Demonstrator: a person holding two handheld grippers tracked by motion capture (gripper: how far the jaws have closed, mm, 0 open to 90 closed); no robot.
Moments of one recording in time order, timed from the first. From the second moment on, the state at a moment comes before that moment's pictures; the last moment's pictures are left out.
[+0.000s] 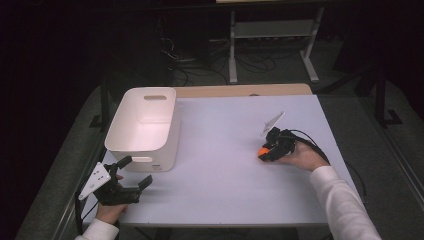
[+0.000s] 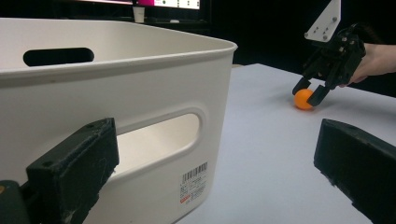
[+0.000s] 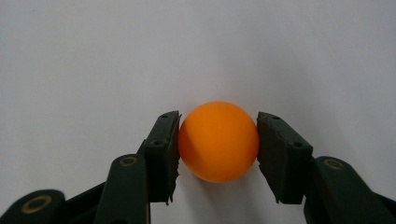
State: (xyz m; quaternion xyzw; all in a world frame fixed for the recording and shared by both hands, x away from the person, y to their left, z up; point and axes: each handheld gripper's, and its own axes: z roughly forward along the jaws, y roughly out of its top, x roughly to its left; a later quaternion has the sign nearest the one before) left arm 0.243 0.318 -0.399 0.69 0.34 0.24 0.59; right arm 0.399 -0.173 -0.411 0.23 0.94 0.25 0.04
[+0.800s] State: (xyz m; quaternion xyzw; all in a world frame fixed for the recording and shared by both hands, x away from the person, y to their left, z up) left arm 0.243 0.318 -0.399 0.69 0.34 0.24 0.59; right arm 0.399 -0.167 -0.370 0.22 0.94 0.26 0.01
